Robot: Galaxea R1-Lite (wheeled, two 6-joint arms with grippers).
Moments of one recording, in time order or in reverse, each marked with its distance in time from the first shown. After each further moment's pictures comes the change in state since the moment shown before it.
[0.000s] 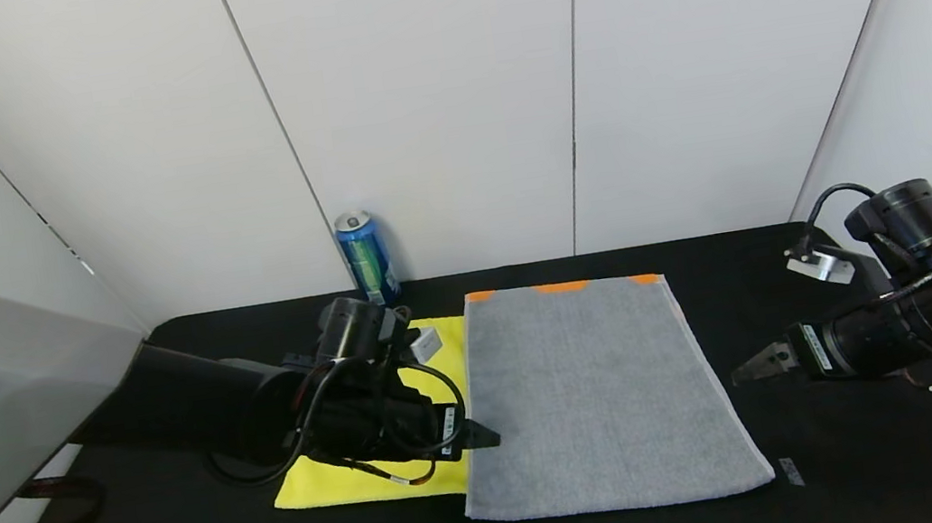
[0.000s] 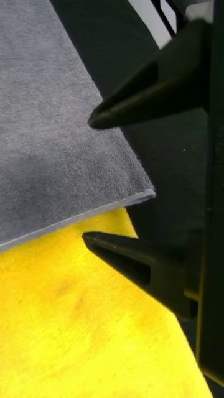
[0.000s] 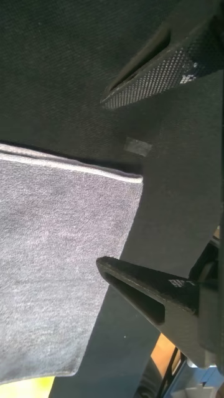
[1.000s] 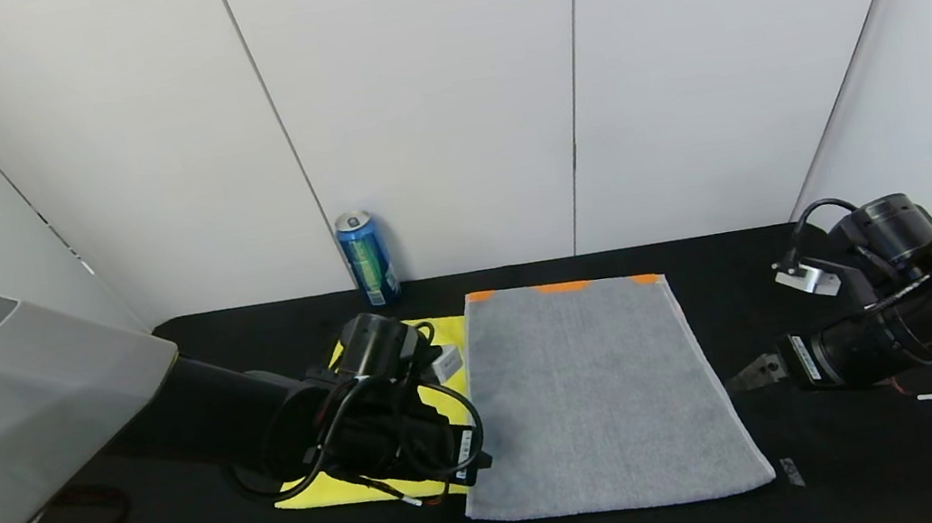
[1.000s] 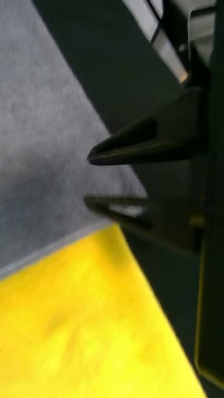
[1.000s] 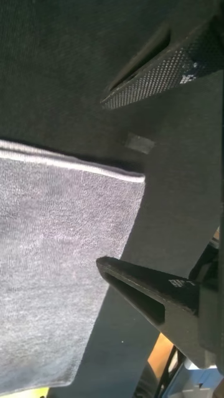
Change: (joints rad) left arm -0.045 0.014 0.025 -0.001 0.010 0.042; right arm 0.009 0.034 -0.001 -0.002 0.000 0.000
